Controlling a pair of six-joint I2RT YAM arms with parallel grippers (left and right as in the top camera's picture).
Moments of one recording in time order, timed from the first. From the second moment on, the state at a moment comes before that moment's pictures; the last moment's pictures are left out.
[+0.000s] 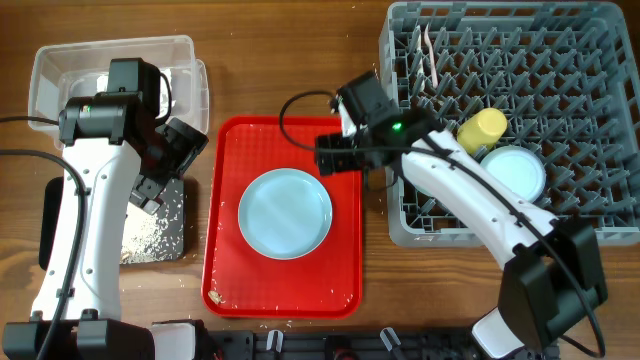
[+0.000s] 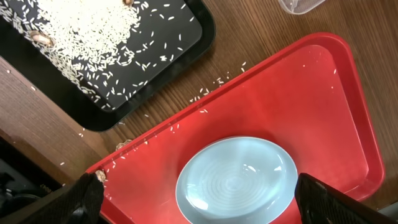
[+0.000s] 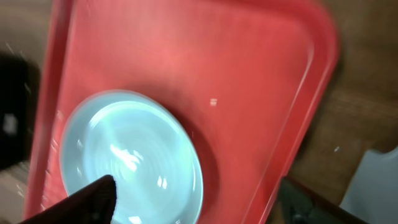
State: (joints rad) left arm 0.01 1.50 1.43 -1.38 -0.03 -0.97; right arm 0.58 1.73 1.32 -0.74 -0.18 0.36
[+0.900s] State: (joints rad) left arm 0.01 1.50 1.43 -1.38 -0.03 -0.97; right arm 0.70 2.01 1.32 -0.76 -0.22 0.38
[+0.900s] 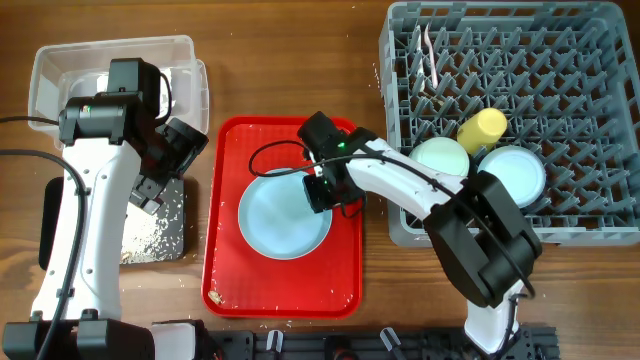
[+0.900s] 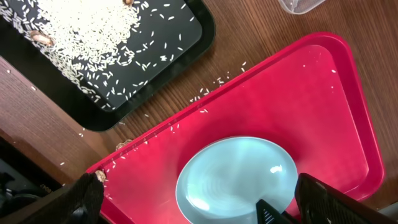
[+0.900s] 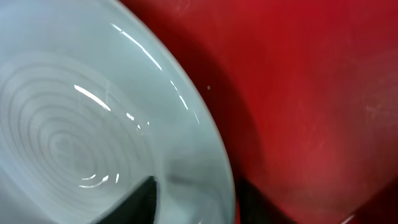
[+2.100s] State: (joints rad) left arm 0.01 1.50 1.43 -1.38 -0.03 -0.97; right arm 0.31 1.62 1.54 -0.94 0.36 0.56
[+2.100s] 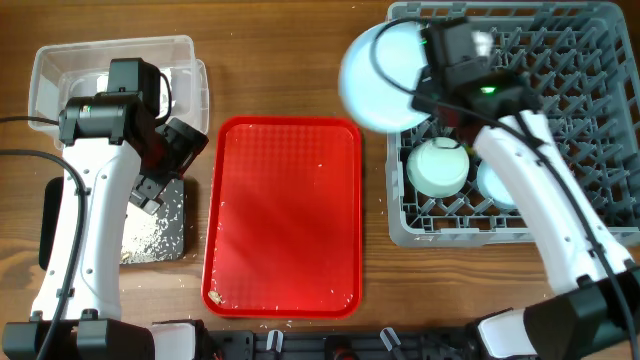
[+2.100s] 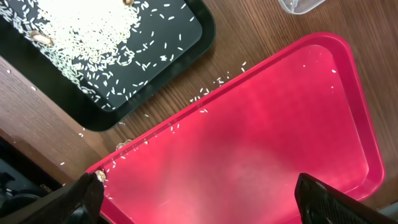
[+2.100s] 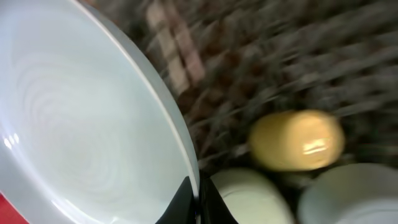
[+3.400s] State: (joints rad) left arm 0.01 1.50 1.43 -1.38 -0.03 -0.97; right arm 0.43 1.88 1.54 -0.58 0.78 0.38
